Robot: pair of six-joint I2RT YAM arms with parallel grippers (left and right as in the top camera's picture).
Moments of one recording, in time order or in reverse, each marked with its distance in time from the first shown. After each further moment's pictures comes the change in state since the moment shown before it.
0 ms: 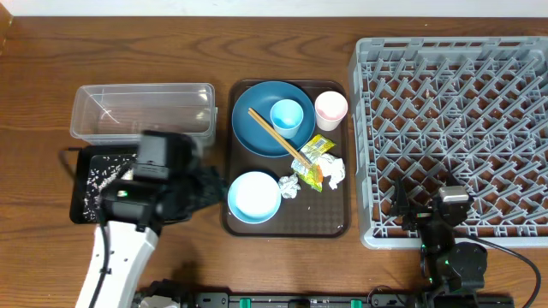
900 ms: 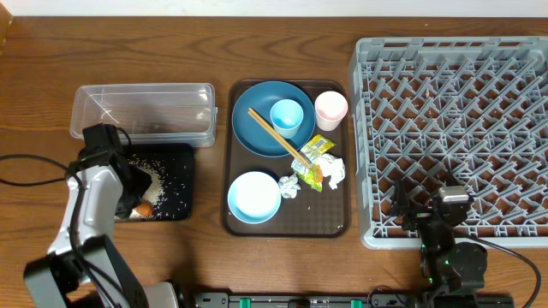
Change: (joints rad) left arm 0.563 0.414 -0.082 0.233 -0.464 -0.262; right arm 0.000 0.000 0.000 0.000 0.000 0.000
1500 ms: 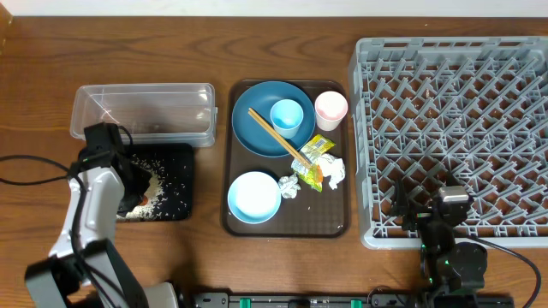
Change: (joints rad) left arm -0.010 0.011 -0.008 0.039 -0.005 -0.010; right arm 0.000 0.000 0.000 0.000 0.000 0.000
